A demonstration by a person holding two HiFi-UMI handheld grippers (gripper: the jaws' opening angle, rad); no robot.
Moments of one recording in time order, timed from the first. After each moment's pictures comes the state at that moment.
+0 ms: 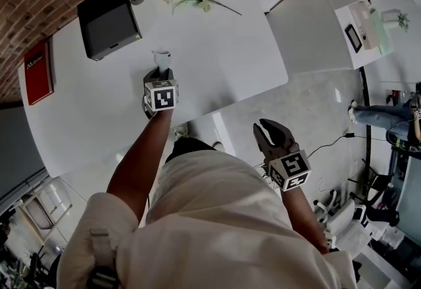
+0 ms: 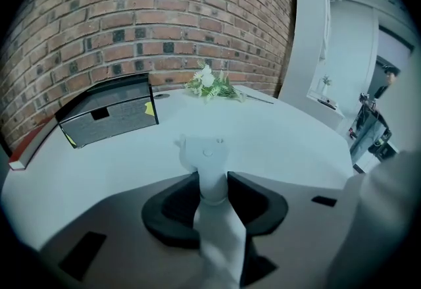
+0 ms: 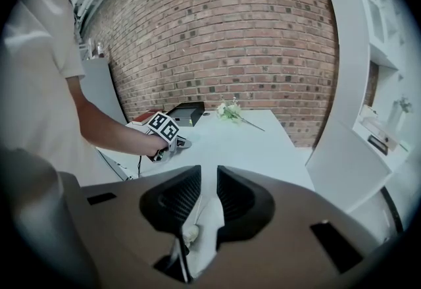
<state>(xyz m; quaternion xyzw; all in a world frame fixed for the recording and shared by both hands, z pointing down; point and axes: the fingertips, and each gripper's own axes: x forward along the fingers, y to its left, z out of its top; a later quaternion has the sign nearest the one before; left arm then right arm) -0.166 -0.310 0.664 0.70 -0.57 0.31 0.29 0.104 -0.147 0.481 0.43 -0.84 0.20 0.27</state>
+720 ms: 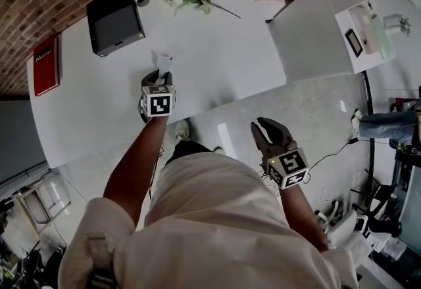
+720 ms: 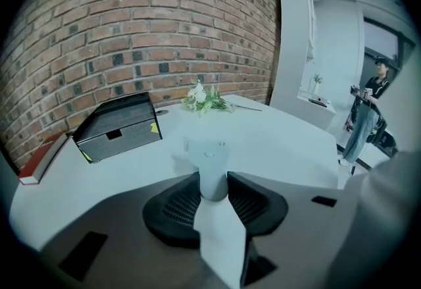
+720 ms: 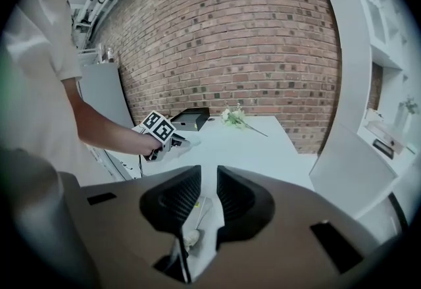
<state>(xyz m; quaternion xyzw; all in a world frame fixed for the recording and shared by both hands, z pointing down) -0.159 -0.280 0.625 0.72 -0.57 0.31 0.25 0.117 -0.132 0.475 0.40 -0.86 0.18 0.25</state>
